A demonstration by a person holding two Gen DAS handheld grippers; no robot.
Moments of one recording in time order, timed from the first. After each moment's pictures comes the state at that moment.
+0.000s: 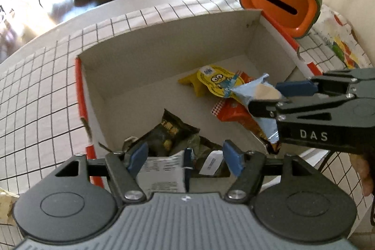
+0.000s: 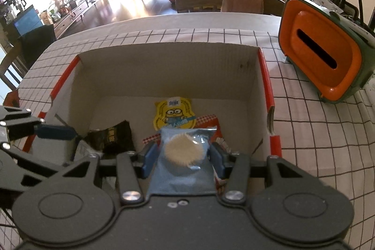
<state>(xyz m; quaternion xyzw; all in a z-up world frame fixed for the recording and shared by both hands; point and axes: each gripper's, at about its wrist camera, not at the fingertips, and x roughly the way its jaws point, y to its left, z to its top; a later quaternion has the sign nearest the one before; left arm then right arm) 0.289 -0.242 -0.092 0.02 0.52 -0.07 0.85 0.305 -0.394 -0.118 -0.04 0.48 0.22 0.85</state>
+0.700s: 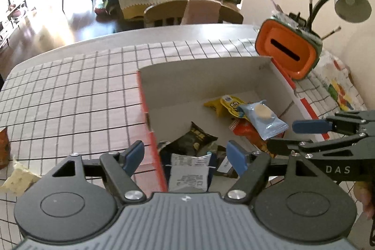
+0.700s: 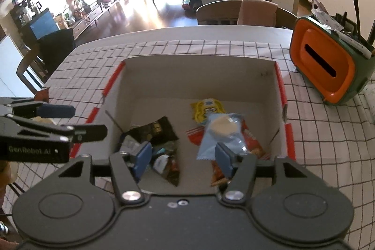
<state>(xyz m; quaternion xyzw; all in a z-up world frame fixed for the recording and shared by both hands) 0.229 -0.187 -0.038 -0.05 0.44 -0.03 0.90 0.256 -0.378 -0.069 -0.03 0.46 0.24 0.85</state>
